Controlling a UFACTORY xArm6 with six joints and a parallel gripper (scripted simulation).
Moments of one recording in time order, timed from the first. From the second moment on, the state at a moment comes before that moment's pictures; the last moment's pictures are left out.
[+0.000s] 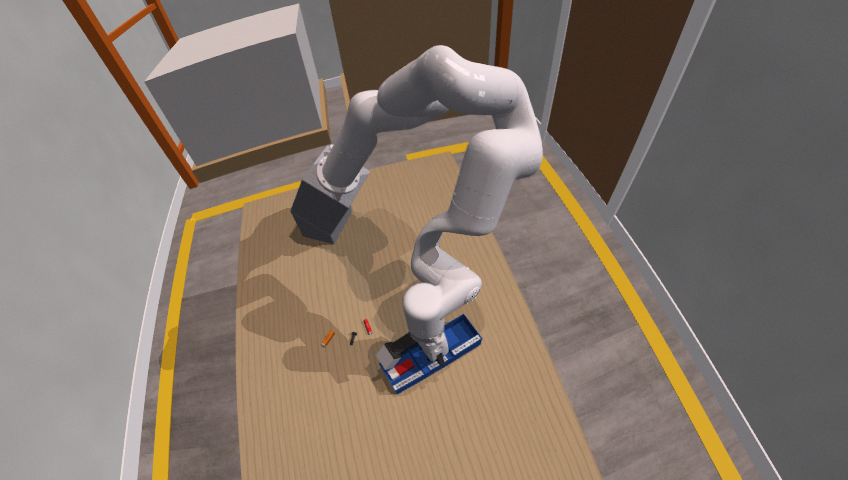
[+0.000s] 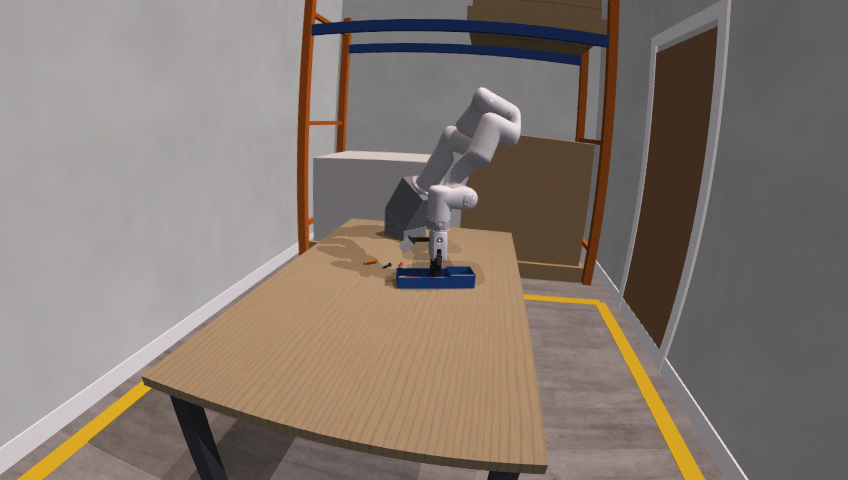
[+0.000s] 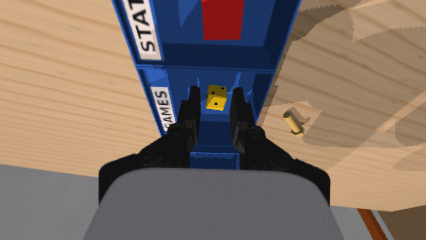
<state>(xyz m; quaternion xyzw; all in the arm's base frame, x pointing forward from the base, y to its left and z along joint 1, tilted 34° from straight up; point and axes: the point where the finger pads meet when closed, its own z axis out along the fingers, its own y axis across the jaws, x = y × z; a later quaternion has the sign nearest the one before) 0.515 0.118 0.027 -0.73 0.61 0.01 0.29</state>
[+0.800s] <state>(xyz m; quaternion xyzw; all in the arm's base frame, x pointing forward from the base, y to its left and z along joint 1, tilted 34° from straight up) 0.508 0.110 0.042 -0.73 0.61 0.01 0.29</state>
